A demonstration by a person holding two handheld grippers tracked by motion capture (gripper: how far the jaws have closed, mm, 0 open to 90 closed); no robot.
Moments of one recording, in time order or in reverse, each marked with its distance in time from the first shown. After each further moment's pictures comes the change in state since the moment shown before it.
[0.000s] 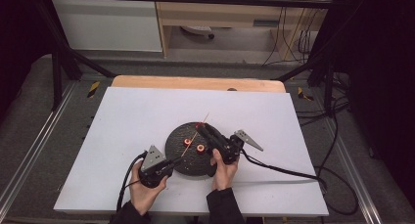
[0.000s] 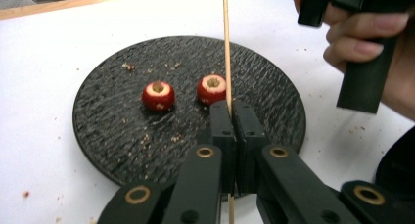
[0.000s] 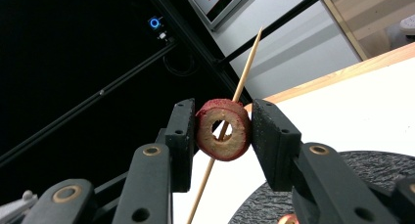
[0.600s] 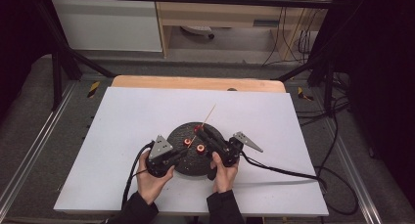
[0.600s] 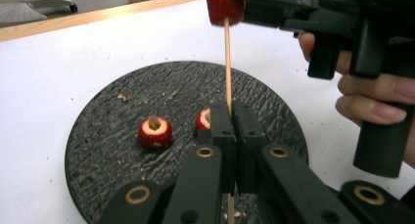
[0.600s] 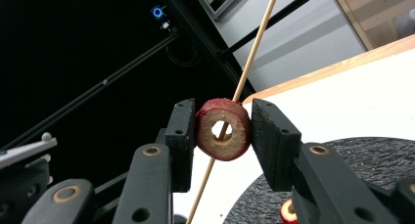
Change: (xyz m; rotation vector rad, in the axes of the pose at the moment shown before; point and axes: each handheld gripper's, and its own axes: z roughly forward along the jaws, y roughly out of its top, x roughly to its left) left arm 0.000 0.026 0.017 -0.010 -0.006 0.005; right arm 0.003 -0.004 -0.004 0.041 0.013 -0.005
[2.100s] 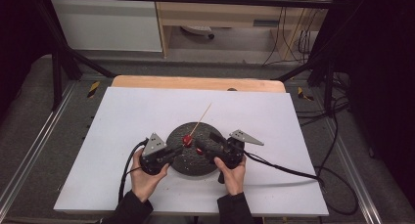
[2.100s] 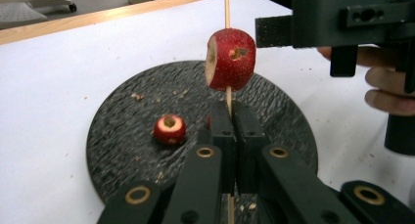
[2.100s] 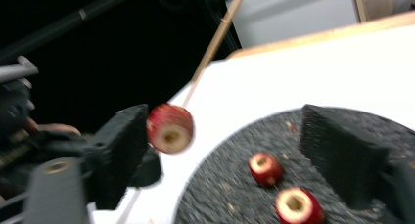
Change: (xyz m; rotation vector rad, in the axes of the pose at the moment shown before) left arm 0.017 -0.004 -0.013 0.014 -0.007 0.000; right arm -0.001 0.012 -0.007 0.249 -0.059 -0.157
